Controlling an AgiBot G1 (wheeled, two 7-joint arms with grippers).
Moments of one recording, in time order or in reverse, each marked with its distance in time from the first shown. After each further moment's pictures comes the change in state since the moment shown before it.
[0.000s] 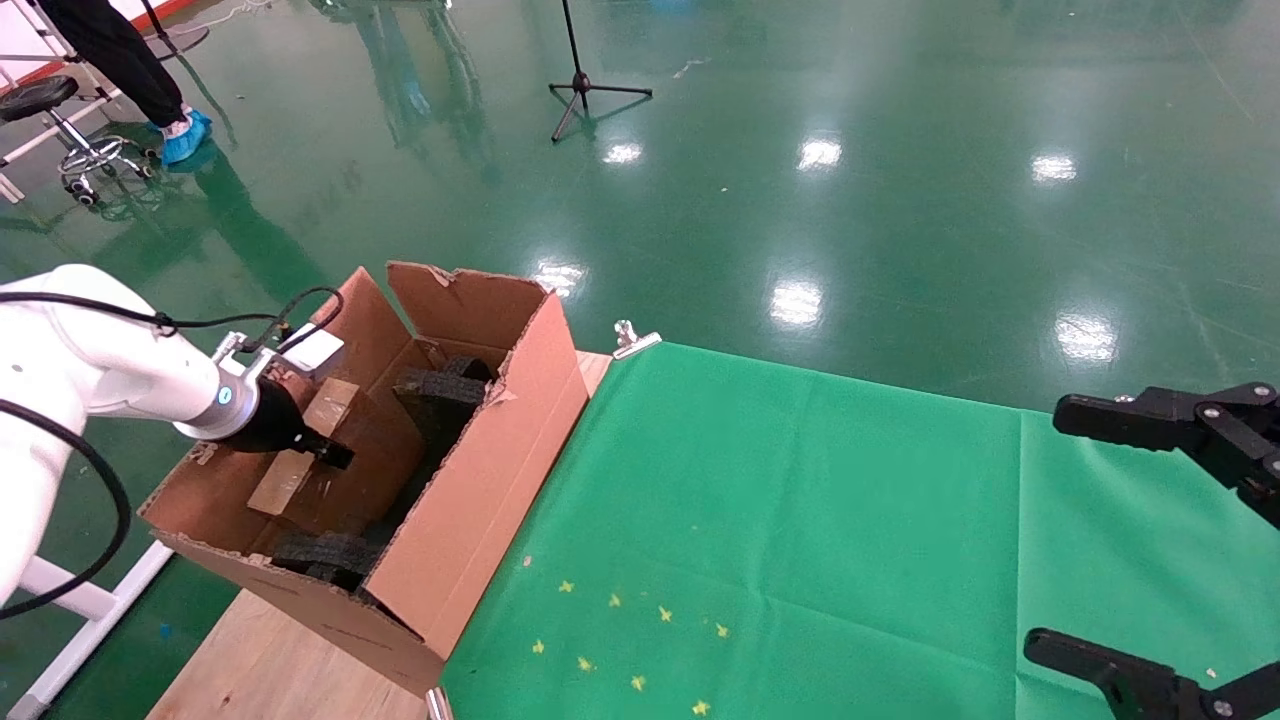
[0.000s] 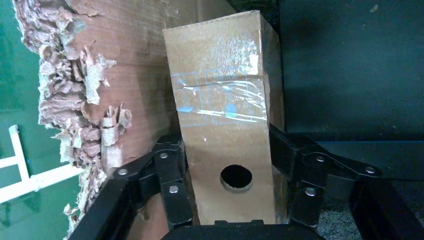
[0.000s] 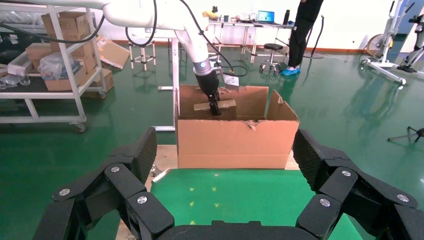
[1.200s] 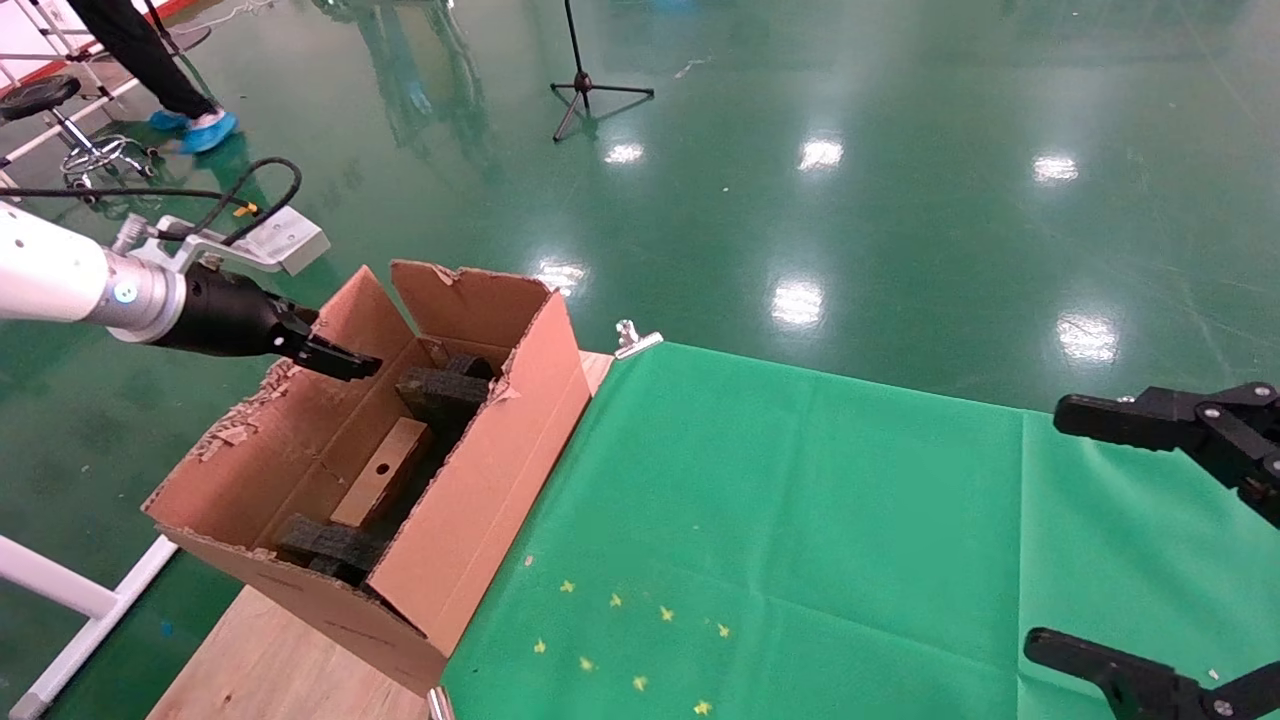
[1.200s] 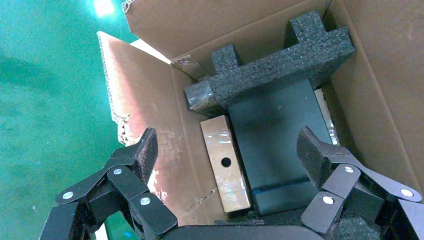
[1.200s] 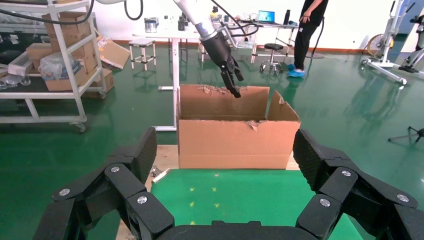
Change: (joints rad) left arm -0.126 -0.248 -0.103 -0.438 -0.185 0.316 0.141; right arm 0.000 0.000 0.000 -0.001 0.000 0.000 0.000
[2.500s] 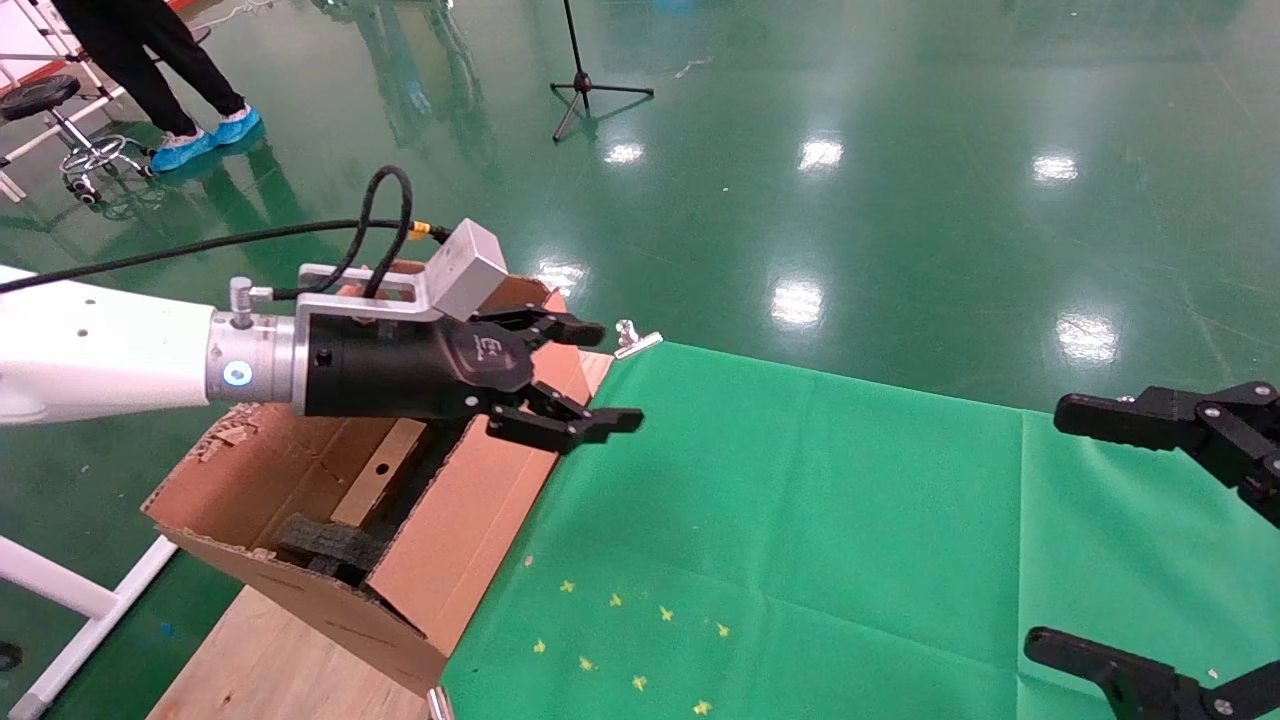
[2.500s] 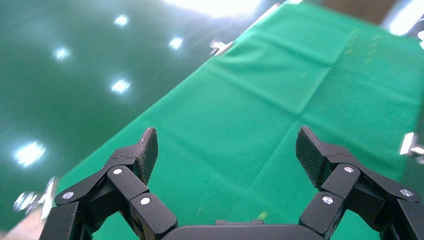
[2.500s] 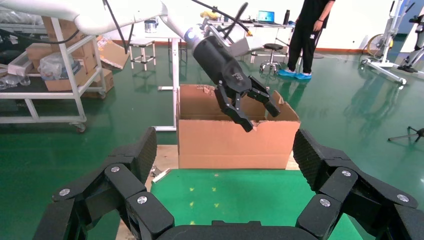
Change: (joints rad) left arm 0.453 -0.048 -0.369 -0.498 -0.644 0.207 0.219; right arm 0.000 0.000 -0.001 0.000 0.001 0.000 0.000
